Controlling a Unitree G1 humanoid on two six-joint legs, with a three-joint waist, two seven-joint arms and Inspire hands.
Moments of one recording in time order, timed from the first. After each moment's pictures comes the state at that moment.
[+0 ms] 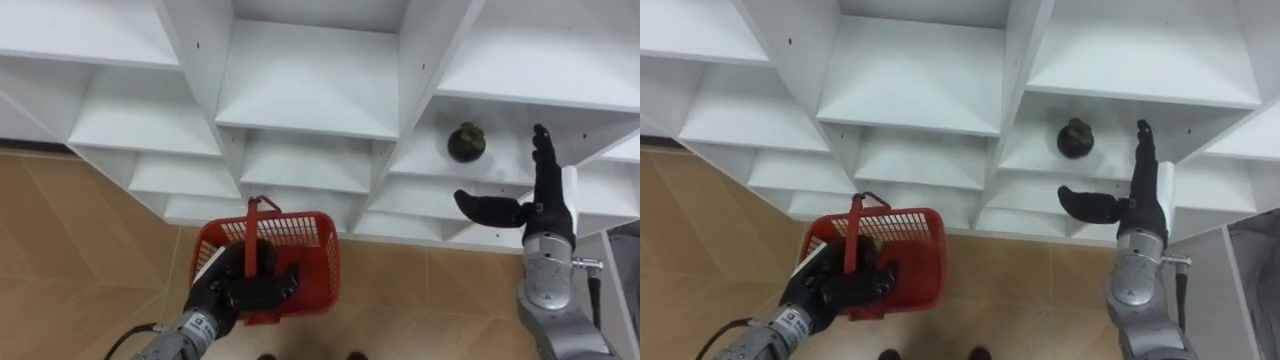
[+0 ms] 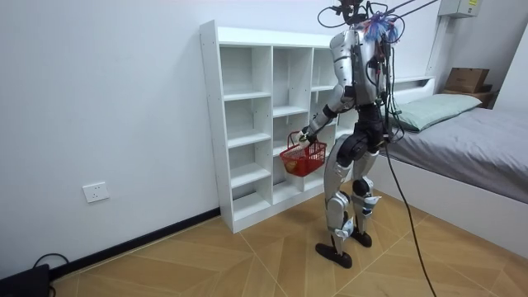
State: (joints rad) left arm 0.11 0.27 -0.24 0.48 -0.42 -0.13 -0.26; right arm -0.16 -0.35 0.13 0.62 0.05 -0.26 -0.47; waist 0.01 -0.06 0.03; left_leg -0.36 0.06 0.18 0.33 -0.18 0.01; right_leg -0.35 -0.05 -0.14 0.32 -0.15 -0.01
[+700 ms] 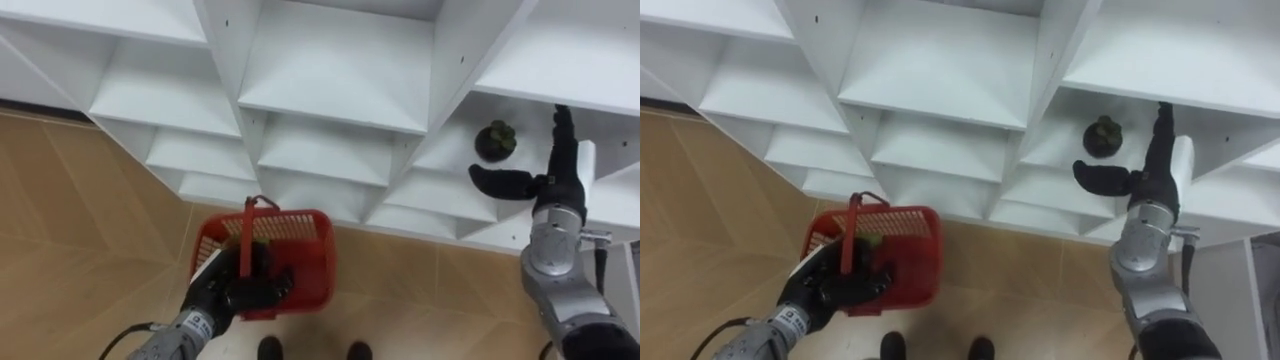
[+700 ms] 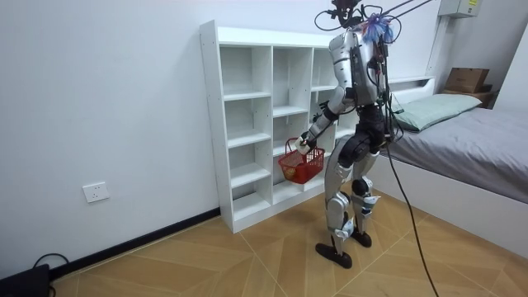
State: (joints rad) left arm 0.07 0.27 -0.24 0.51 -0.39 -0.12 -0.22; right arm -0.35 -0.40 0.13 0.77 0.07 -0.24 -0.53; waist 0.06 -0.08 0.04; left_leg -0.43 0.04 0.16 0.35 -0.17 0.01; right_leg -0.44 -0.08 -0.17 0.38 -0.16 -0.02
